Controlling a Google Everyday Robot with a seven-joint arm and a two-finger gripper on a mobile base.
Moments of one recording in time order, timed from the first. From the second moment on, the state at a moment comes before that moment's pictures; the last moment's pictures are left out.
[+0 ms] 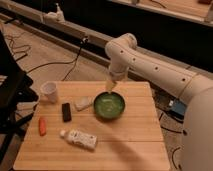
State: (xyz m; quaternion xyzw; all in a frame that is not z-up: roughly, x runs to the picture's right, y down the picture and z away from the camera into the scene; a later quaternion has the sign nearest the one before) arm 0.077 -0.015 0.768 -0.26 0.11 0.42 0.86
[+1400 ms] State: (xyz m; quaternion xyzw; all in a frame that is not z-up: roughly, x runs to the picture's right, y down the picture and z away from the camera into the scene) arm 0.055 -0.037 0.773 -0.25 0.11 0.44 0.86
